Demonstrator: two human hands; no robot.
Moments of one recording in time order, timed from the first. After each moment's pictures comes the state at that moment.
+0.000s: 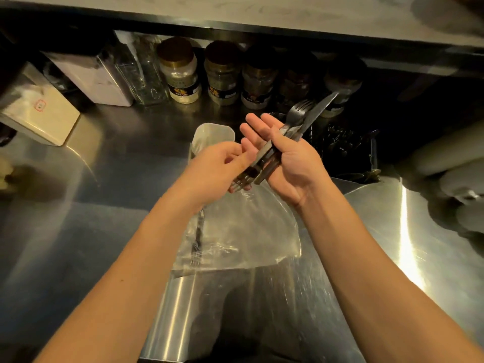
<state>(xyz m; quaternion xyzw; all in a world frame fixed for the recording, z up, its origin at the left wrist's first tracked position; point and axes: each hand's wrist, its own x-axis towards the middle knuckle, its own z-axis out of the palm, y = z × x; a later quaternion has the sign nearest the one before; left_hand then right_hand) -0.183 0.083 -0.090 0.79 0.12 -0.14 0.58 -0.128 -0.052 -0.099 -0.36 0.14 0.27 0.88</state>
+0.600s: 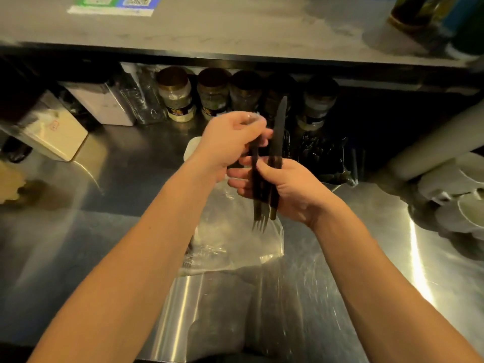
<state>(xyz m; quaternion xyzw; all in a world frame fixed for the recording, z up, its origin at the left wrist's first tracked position) -0.152 0.031 -0.053 0.73 0.10 -0.03 0.67 -0.166 -0.115 -0.080 -0.51 0.00 0.38 0.77</state>
